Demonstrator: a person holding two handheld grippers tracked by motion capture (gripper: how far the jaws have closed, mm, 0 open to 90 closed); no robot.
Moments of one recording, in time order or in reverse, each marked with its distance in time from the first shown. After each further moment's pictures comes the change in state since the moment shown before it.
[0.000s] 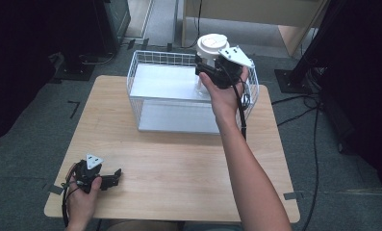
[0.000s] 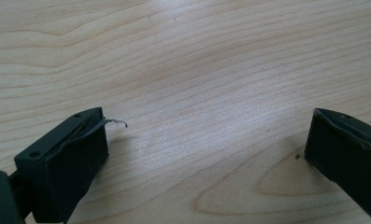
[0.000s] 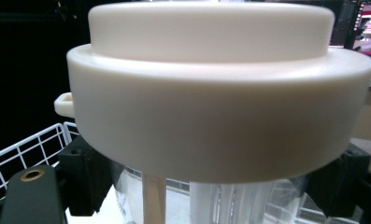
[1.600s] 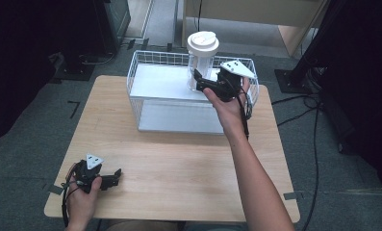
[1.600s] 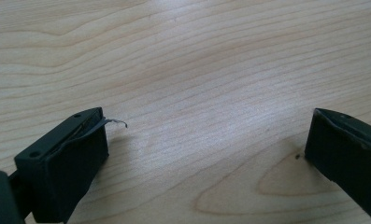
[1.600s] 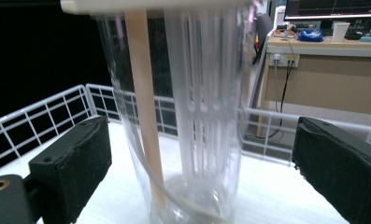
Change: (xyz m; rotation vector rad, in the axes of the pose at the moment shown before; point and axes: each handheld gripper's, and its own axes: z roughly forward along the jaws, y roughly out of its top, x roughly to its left) left arm 0.000 0.000 0.000 -0.004 0.002 -0.001; right arm -0.011 -0.032 -0.014 0.079 0.094 0.043
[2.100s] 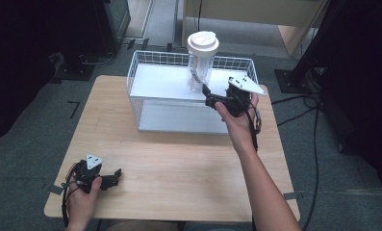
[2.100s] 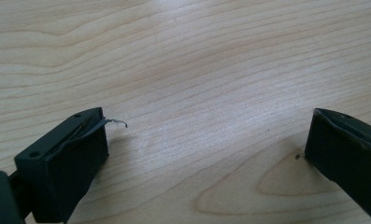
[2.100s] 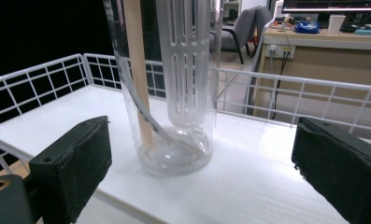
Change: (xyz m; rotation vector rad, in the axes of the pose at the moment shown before) left arm 0.000 0.000 0.000 0.001 0.000 0.001; right arm -0.012 -0.026 -0.033 0.029 -0.004 -0.032
